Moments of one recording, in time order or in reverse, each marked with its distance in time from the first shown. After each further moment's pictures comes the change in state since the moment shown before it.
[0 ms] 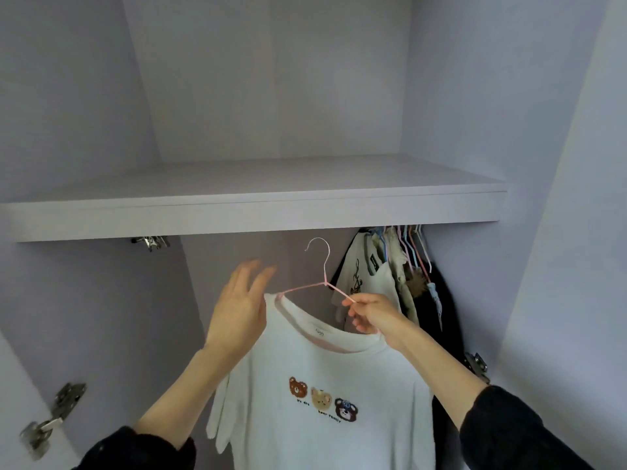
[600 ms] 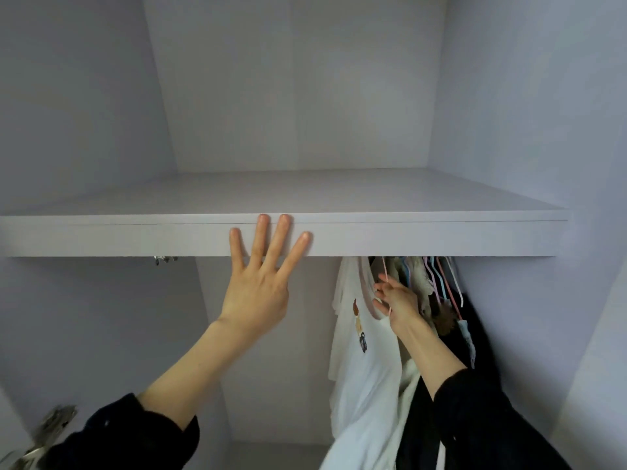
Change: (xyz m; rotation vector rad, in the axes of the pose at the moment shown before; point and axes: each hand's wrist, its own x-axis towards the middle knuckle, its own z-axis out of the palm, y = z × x) left_hand 0.080 -0.007 0.020 0.502 0.224 0.286; right_hand 0.122 -0.015 -0.020 0.486 0.254 -0.035
